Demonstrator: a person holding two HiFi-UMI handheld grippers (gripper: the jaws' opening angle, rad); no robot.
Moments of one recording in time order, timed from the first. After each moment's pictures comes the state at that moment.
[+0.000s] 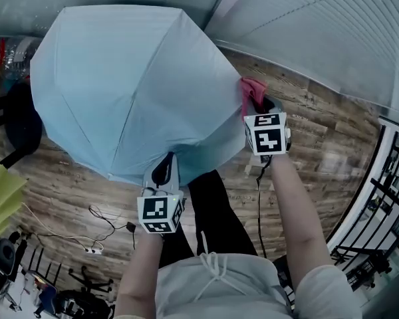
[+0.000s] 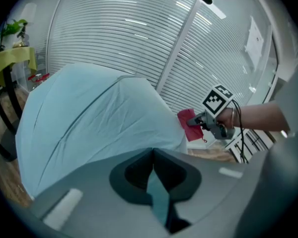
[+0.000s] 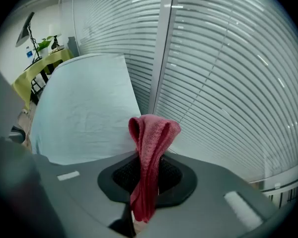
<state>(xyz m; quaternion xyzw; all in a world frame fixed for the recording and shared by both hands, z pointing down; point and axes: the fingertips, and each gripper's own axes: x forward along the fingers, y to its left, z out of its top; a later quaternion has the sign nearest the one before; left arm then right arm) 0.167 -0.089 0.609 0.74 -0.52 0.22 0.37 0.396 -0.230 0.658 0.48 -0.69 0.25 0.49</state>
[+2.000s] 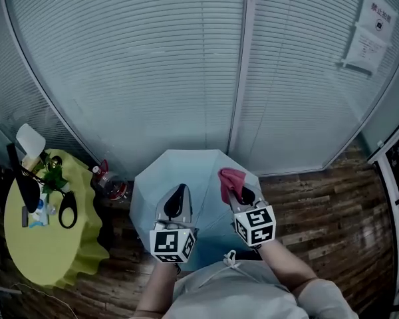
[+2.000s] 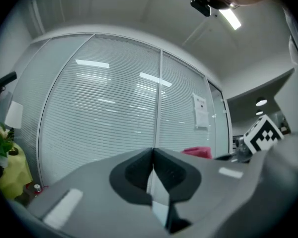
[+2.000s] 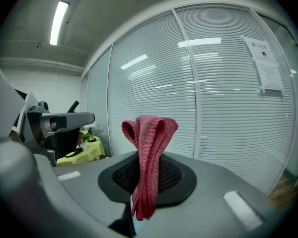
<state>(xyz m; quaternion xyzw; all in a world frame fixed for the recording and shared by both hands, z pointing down) -0.035 0.009 0.030 0.86 -0.50 -0.03 0.02 0.103 0.010 0.095 0.58 -0.80 0.09 0.11</state>
